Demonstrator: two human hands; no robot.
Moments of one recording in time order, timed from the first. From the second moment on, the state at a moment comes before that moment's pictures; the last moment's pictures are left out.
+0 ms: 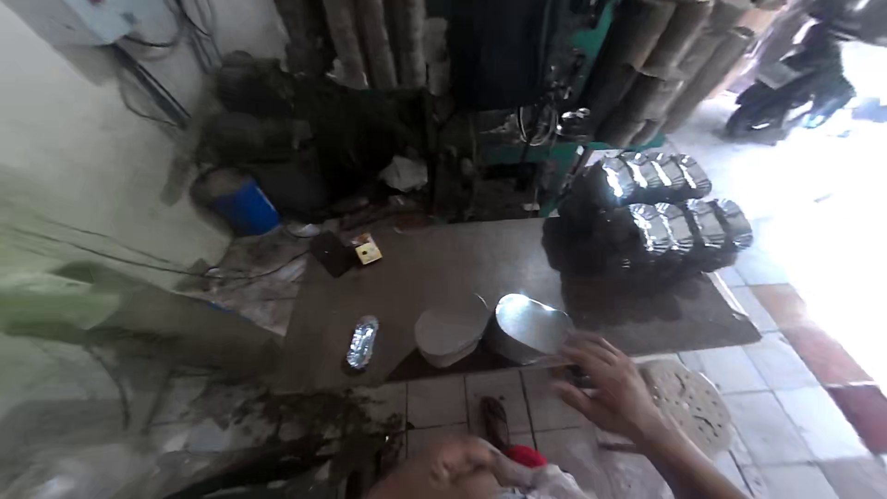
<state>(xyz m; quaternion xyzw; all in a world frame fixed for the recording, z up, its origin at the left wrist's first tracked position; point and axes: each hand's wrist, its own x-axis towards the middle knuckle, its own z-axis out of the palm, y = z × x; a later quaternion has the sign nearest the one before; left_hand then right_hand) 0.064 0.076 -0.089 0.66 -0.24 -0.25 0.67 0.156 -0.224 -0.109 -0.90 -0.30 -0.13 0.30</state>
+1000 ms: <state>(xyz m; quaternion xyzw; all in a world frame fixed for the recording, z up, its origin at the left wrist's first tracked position) 0.280 0.091 -0.120 0.75 -0.16 -0.49 0.42 0.245 -0.218 -0.160 -0.85 -0.31 0.10 0.40</state>
